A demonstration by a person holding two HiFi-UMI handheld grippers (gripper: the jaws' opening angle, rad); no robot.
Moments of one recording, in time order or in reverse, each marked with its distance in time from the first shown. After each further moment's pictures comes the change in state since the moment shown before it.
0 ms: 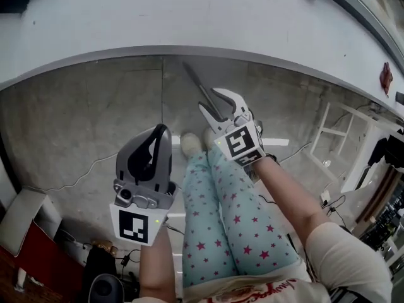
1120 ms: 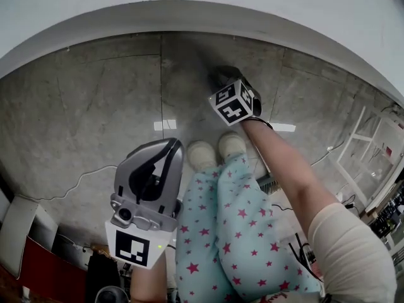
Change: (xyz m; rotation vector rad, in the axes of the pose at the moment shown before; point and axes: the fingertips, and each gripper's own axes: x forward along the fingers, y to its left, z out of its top) left arm 0.012 0.053 -0.198 -0.061 0.101 -0.116; right arm 0.234 -0.025 -0.271 0.067 0.414 -0.032
